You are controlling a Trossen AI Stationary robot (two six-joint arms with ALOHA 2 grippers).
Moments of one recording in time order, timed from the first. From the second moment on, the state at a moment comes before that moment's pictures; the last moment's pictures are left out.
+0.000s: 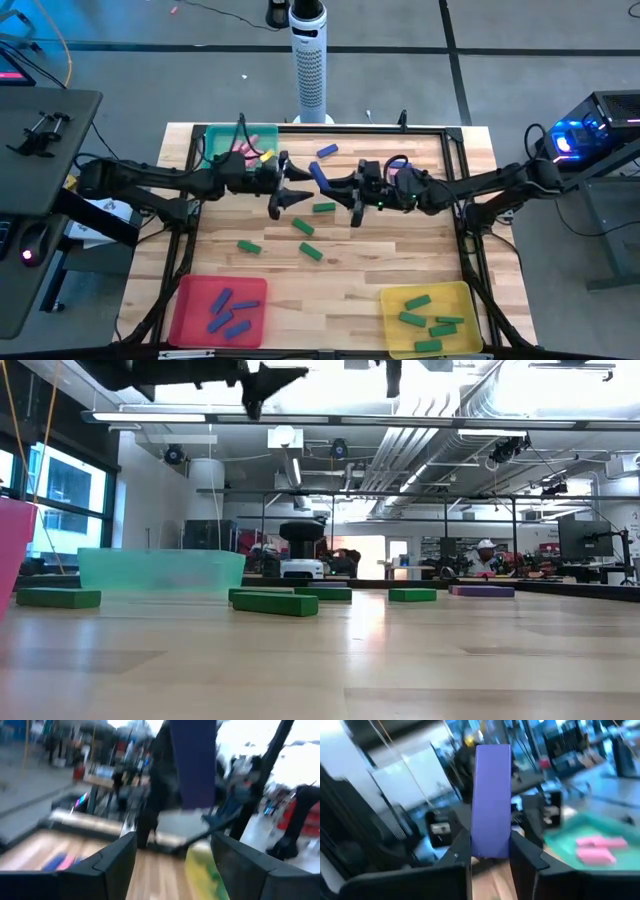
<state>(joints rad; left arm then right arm) 0.11 1.24 0.70 0.62 0.16 -0.26 0.09 1.40 0.93 0.54 0.23 0.38</state>
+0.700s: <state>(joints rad) 0.12 1.27 0.71 0.87 0.09 -0.44 0.07 1.41 0.93 0.59 0.12 0.35</state>
